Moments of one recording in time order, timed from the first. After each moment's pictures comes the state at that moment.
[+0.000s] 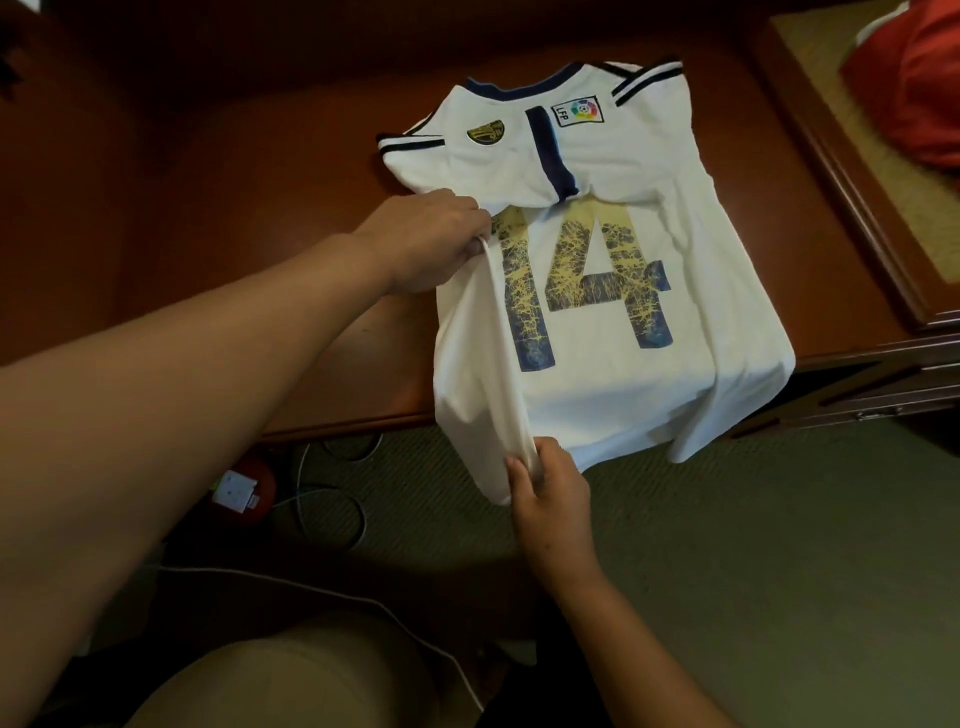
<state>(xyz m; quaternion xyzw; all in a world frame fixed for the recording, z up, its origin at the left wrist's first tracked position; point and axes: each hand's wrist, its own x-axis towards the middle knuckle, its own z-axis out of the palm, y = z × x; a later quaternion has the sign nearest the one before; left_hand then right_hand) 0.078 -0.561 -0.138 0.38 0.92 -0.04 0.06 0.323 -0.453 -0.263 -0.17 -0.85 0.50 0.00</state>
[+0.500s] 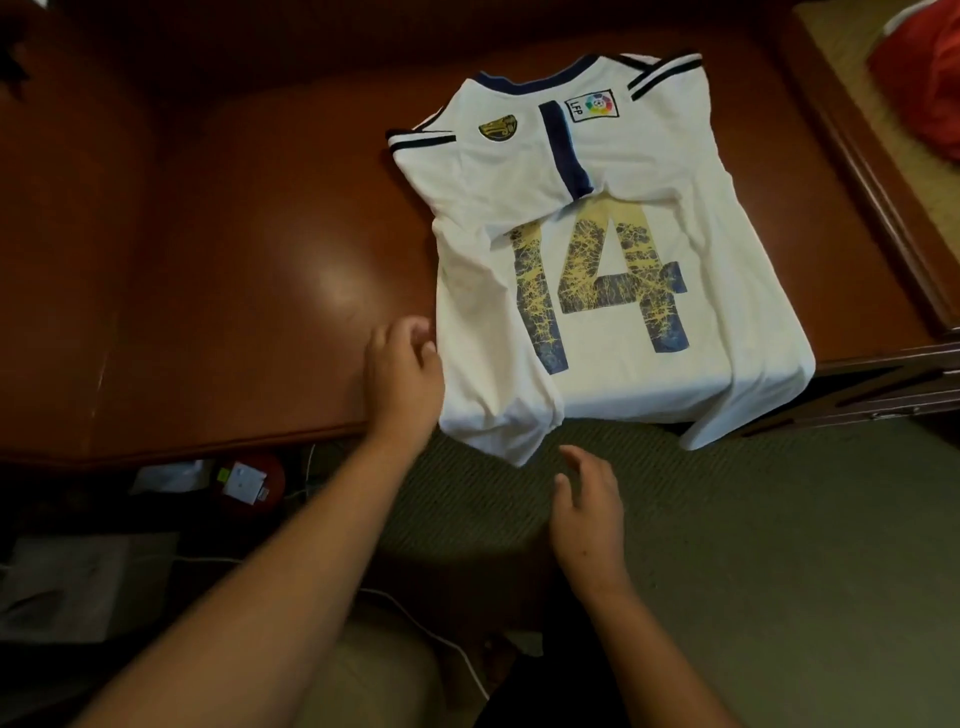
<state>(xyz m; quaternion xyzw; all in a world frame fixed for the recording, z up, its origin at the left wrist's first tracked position) 0.191 -0.588 -0.230 -0.09 0.93 0.36 -0.04 0.330 -0.434 -0.276 -0.24 -0.85 0.48 -0.05</state>
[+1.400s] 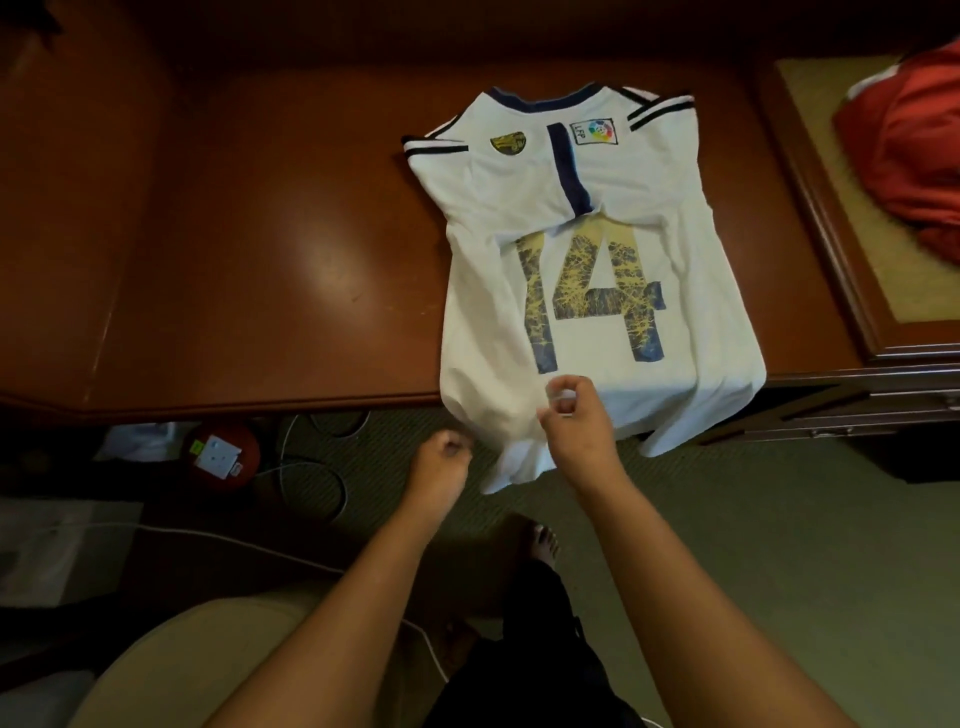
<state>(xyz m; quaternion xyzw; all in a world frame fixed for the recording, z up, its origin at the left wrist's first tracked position) 0.286 -0.571 -0.272 -0.27 0.76 0.53 0.26 0.274 -0.414 -0.222 -0.25 -0.77 0.57 -0.12</state>
